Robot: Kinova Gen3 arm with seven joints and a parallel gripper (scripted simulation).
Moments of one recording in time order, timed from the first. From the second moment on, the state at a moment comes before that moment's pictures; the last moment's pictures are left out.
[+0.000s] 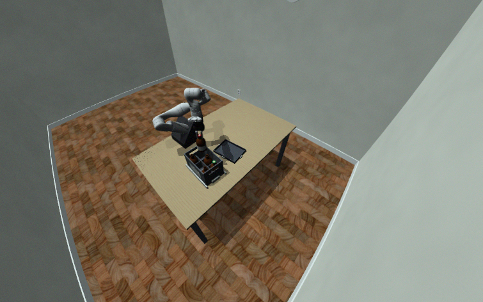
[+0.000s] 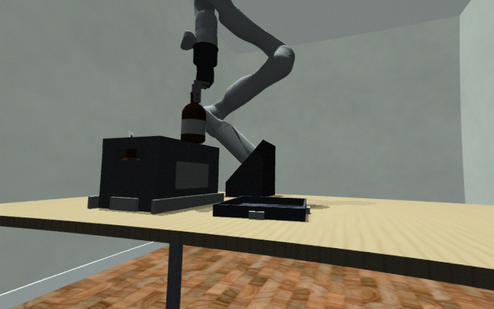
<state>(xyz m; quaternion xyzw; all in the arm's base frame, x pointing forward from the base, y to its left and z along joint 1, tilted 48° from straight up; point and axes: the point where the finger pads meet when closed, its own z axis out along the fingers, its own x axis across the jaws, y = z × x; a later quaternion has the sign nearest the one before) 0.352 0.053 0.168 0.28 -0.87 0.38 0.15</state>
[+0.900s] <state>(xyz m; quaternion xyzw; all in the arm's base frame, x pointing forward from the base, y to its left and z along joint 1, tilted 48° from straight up) 0.356 0.081 0.138 0.28 -0.87 0.38 0.15</state>
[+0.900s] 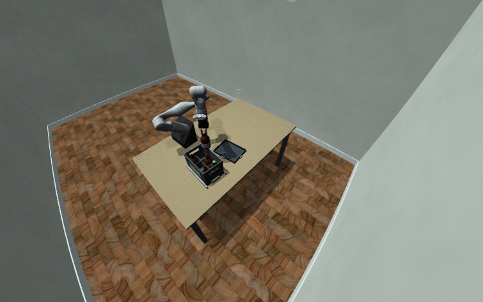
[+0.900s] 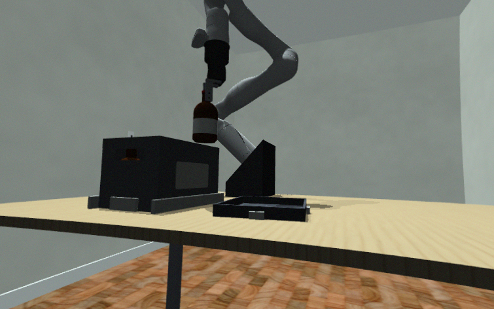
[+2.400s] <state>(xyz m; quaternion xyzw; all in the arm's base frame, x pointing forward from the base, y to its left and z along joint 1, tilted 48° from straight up) 0.361 0.119 0.095 0.28 -0.87 0.38 0.15</state>
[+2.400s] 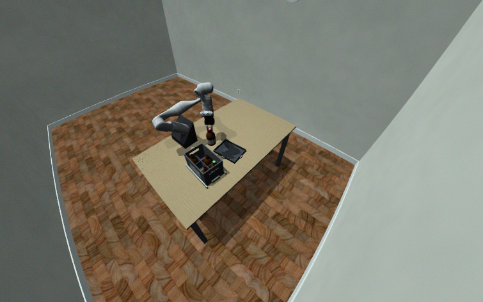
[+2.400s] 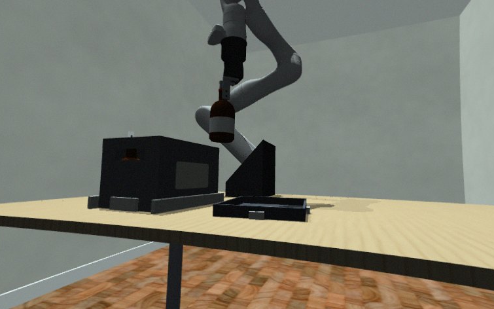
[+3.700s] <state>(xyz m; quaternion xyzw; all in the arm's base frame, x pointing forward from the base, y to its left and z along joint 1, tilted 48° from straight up) 0.365 0.157 0.053 0.28 -0.87 0.38 0.14</state>
